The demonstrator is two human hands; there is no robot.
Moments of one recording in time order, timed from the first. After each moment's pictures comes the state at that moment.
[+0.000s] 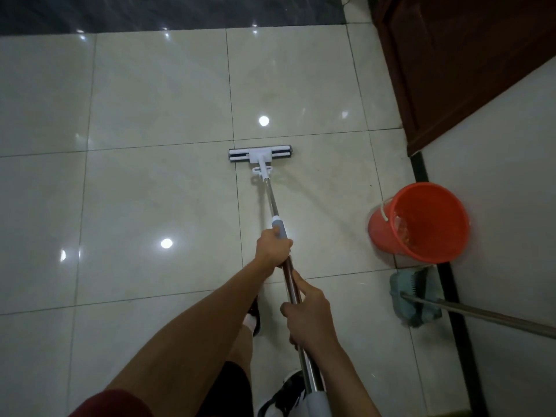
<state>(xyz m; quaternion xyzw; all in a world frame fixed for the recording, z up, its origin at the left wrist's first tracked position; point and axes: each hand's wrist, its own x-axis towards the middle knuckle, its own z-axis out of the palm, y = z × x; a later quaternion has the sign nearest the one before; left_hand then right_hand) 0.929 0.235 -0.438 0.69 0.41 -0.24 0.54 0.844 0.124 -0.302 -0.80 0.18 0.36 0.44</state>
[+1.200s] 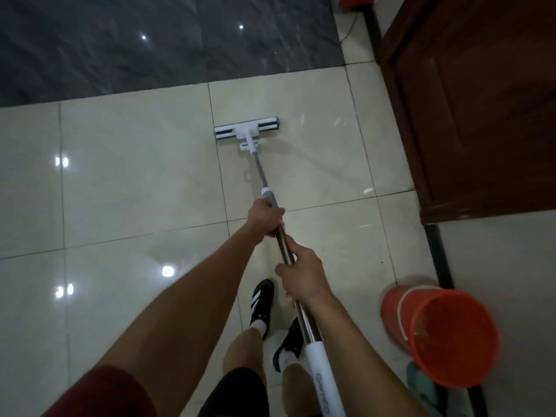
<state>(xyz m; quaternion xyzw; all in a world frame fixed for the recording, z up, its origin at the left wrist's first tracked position) 1.468 0.415 -0.423 0.69 0.39 -0.27 0.54 1.388 0.297 -0.316 -0.81 0.17 0.40 0.40</state>
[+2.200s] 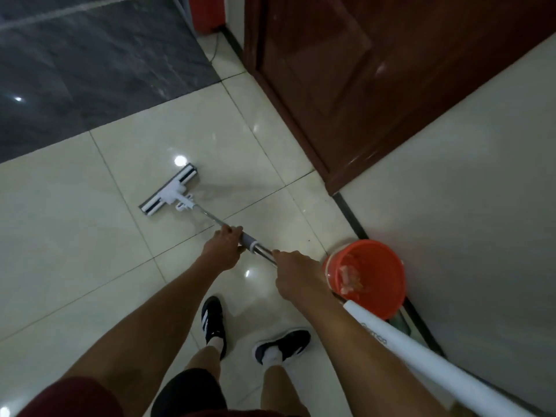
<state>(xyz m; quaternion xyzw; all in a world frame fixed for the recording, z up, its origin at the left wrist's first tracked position) 1.425 0.245 -0.402 0.92 -0.11 -0.33 0.16 1.361 0.077 -0.235 -0.92 0.04 0.37 0.08</state>
